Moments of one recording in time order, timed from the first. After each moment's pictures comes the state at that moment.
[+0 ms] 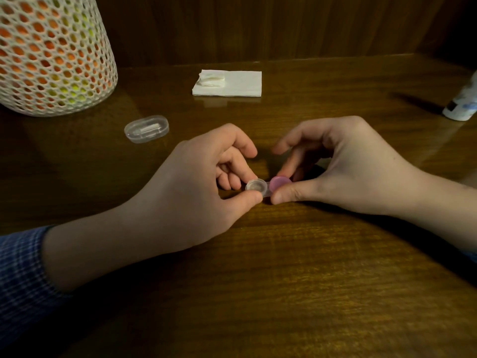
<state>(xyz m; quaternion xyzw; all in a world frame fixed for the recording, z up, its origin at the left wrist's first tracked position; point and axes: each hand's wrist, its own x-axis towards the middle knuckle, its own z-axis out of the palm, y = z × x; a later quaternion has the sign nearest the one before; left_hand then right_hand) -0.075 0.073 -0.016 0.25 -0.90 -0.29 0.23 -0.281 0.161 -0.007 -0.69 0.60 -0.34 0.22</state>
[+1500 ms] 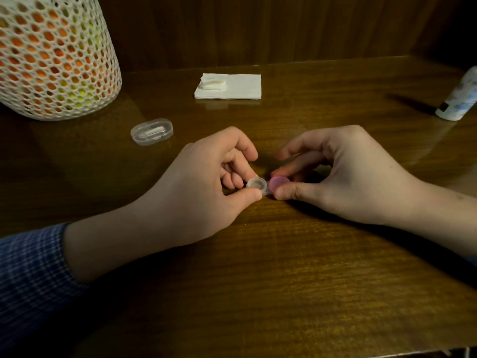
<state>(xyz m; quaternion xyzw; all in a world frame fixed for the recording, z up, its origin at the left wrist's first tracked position) -0.072 0.070 -0.018 0.25 -0.88 -0.32 0.23 -0.270 0.171 -0.008 -0.66 0.65 -0.33 0.19</state>
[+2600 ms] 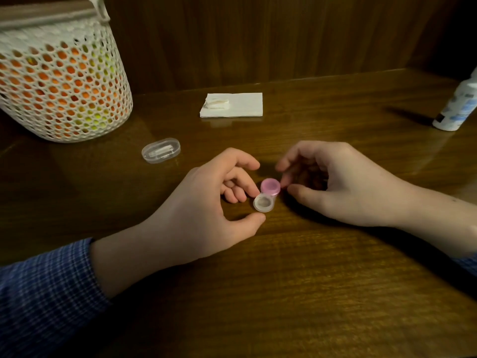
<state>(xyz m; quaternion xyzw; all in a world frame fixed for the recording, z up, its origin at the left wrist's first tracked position) -0.066 0.074 -0.018 0.21 -0.89 -0.32 0.23 -0.283 0.164 -0.011 -0.67 0.64 -0.31 0.22</state>
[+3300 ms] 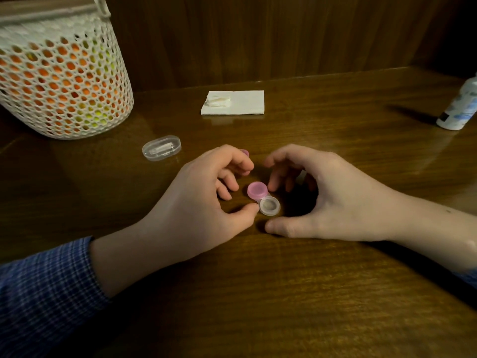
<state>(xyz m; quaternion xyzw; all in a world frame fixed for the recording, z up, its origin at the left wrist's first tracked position) -0.064 0.074 -0.017 0.25 -0.89 -0.27 0.26 -0.263 0.169 -0.010 -0.70 0.61 -0.30 0.22</state>
